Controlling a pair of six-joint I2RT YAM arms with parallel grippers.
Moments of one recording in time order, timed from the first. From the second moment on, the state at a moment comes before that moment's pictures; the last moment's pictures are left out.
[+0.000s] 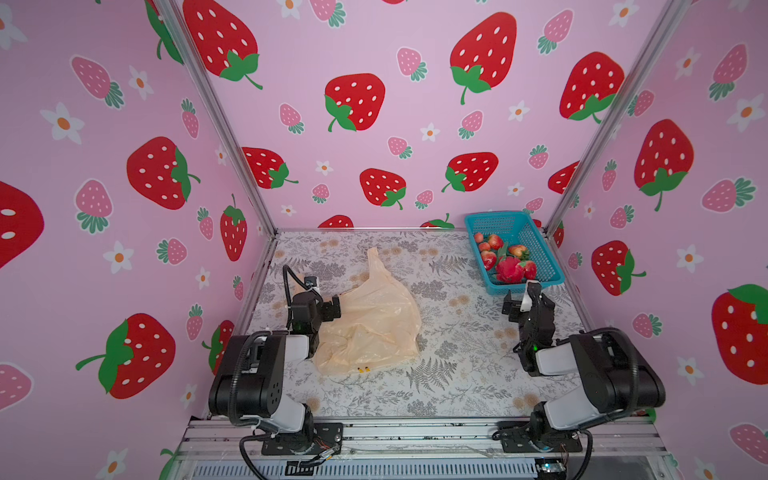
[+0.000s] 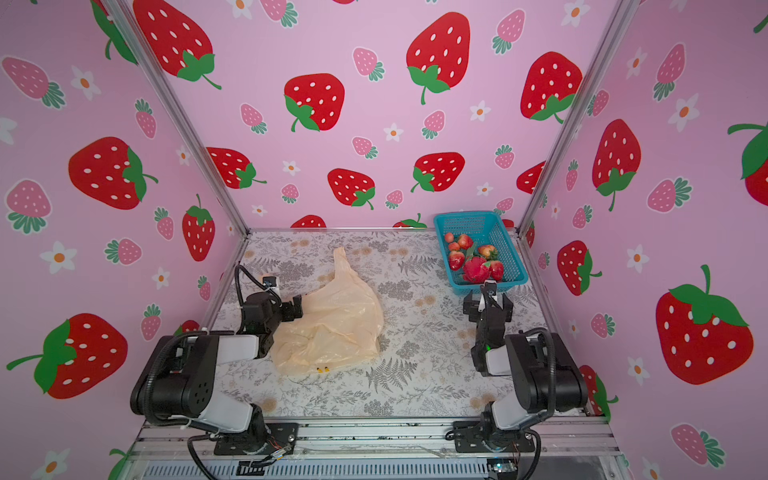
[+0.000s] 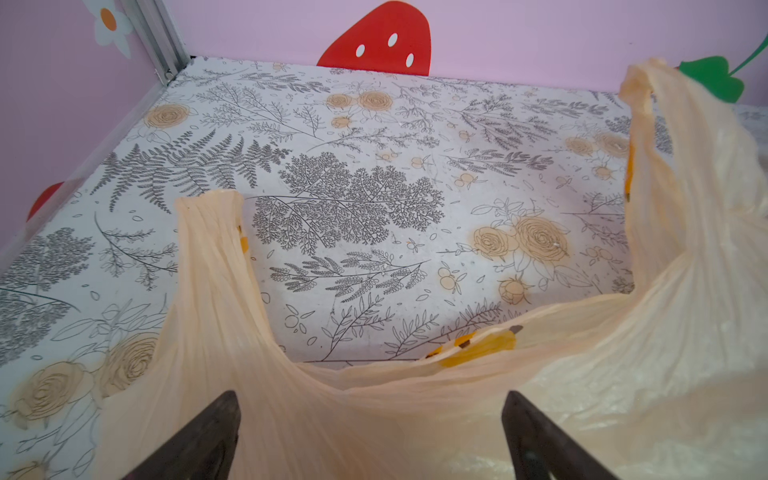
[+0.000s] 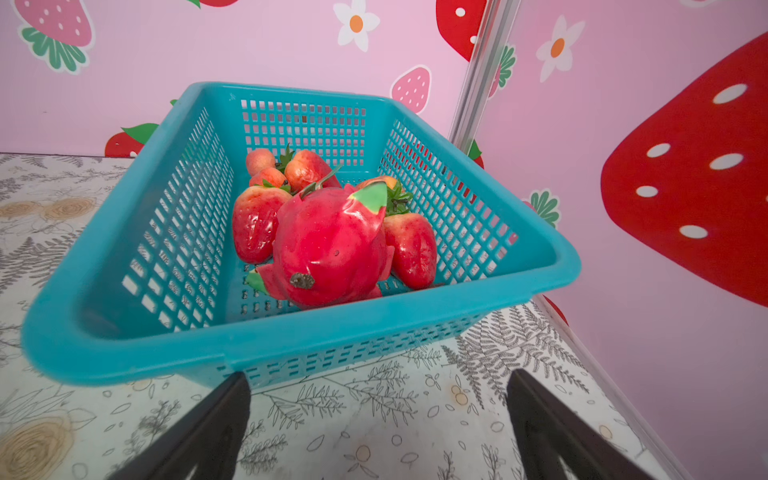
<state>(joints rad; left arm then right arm) 0.01 1.47 0.43 0.56 -0.04 -0.05 0.15 1.45 0.22 1.09 0.33 -0.09</state>
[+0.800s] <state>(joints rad) -0.41 1.26 0.88 -0.19 0.00 -0.45 0.46 1.27 0.70 0.30 0.18 0.05</state>
